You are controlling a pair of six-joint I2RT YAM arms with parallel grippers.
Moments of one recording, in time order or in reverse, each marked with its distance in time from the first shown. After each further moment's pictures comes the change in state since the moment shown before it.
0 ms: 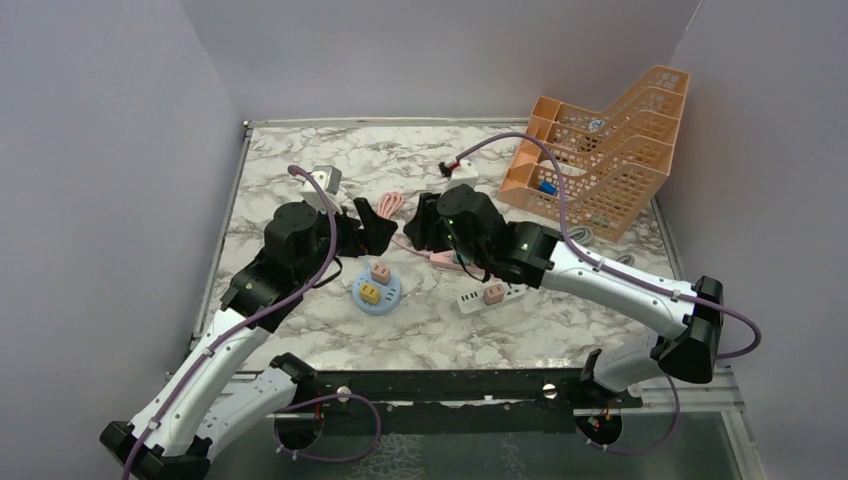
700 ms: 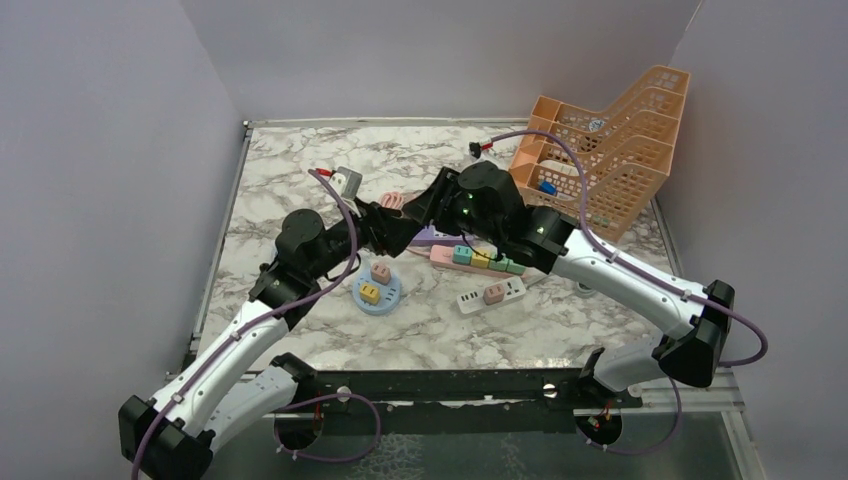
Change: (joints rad) left arm 0.000 0.050 -0.210 0.525 0.304 0.000; right arm -0.122 -0.021 0.038 0.006 -0.175 0.380
